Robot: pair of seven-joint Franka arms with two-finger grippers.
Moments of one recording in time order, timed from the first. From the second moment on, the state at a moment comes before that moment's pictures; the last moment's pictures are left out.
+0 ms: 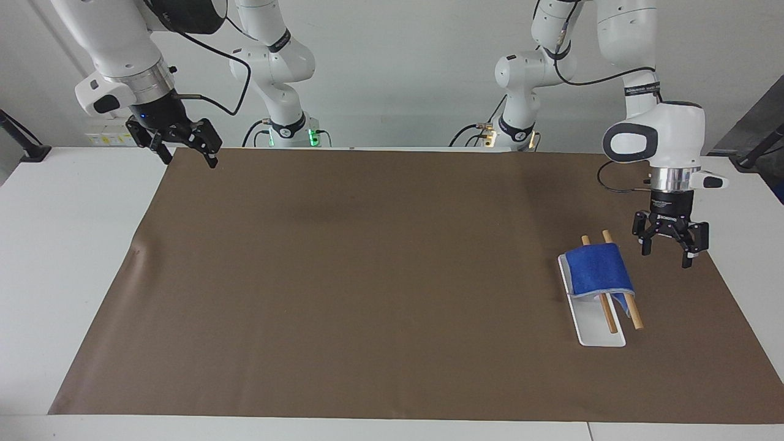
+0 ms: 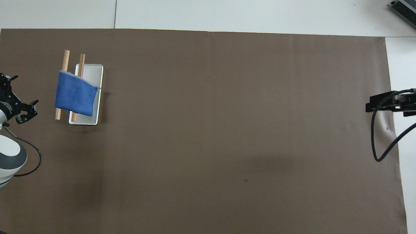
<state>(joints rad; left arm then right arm) 0.12 0.06 0.02 -2.27 -0.57 3.05 -1.15 0.09 -0.03 -0.15 -1.60 0.00 1.57 0.06</state>
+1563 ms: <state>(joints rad) -0.11 0.07 0.01 -1.67 -0.17 2.28 0.12 0.12 -0.04 -0.13 -1.62 0.00 1.58 0.07</state>
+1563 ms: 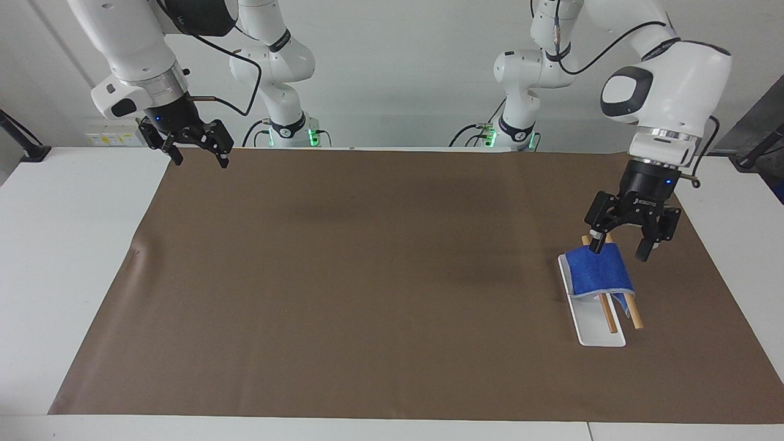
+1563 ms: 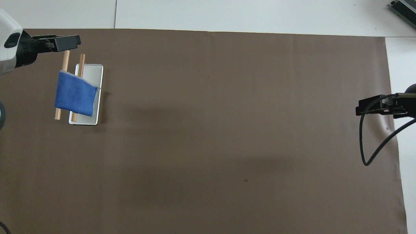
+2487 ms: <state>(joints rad) -0.10 0.02 0.02 -1.46 -0.04 1.52 0.13 0.11 -0.04 -0.14 -1.62 0.00 1.57 0.03</state>
